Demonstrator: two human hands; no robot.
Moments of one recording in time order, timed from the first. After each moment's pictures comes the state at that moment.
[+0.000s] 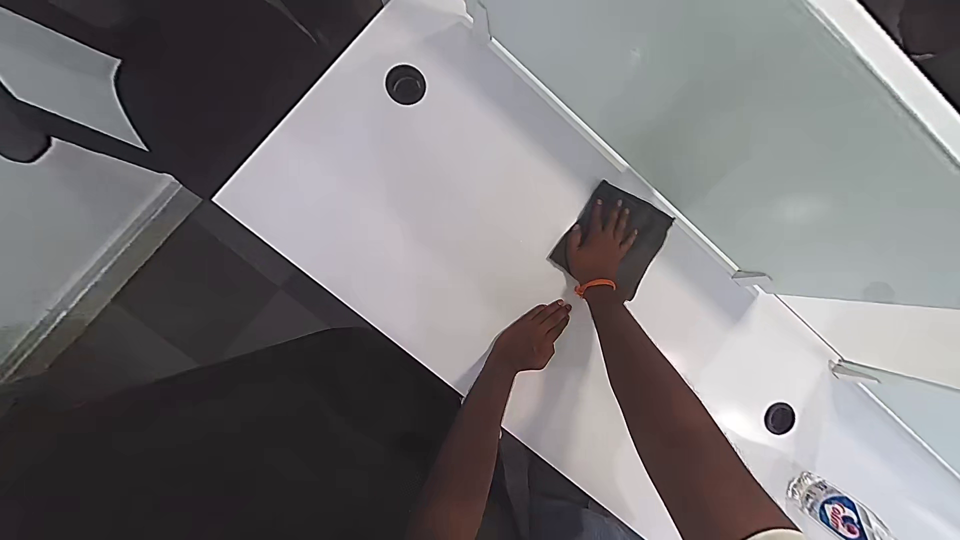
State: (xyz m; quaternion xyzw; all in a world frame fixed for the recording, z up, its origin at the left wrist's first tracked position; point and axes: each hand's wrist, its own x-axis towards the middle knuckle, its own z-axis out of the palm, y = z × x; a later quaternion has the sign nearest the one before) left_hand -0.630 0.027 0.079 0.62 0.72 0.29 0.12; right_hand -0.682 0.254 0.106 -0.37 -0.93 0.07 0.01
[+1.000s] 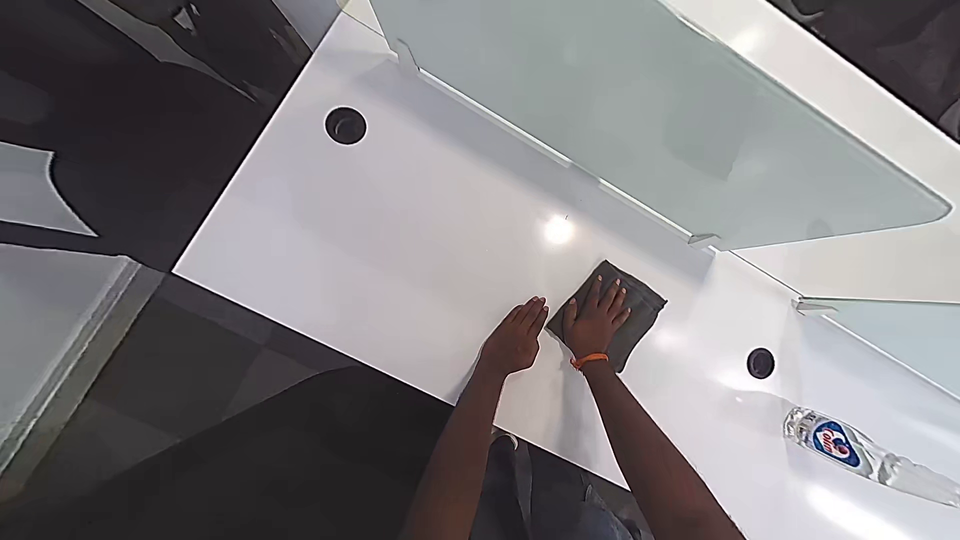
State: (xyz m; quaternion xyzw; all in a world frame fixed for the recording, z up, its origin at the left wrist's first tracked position) left_hand -0.630 0.026 0.086 0.62 0.74 0.24 0.12; right_hand -0.519 0.186 0.102 -0.51 -0.86 0.02 -0.02
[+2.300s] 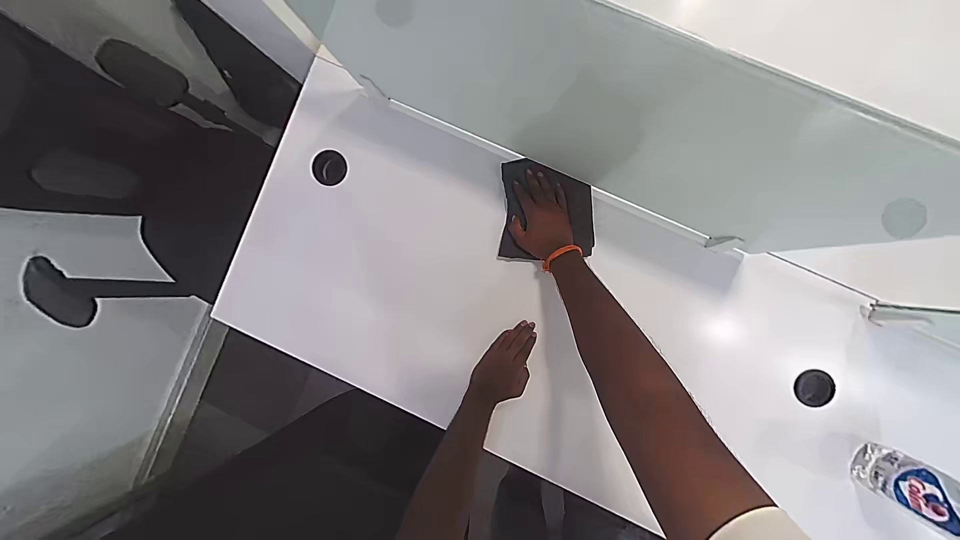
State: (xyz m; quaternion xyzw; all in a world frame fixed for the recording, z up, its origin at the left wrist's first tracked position) left_hand -0.631 0.026 0.086 0.62 0.75 0.21 0.13; right_hand -0.731 0.323 0.097 -0.23 -0.96 0.17 0.04
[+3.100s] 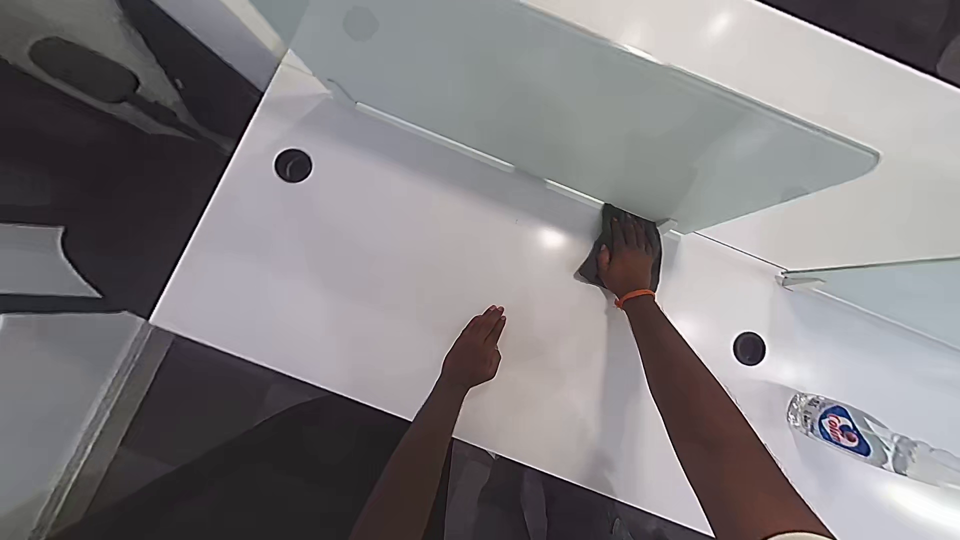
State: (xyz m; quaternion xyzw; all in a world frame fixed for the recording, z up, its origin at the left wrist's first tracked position) left_hand -0.630 0.025 0.086 0.62 0.75 0.21 0.11; right_hand -0.487 0.396 0.113 -0.40 -0.91 0.04 0.03
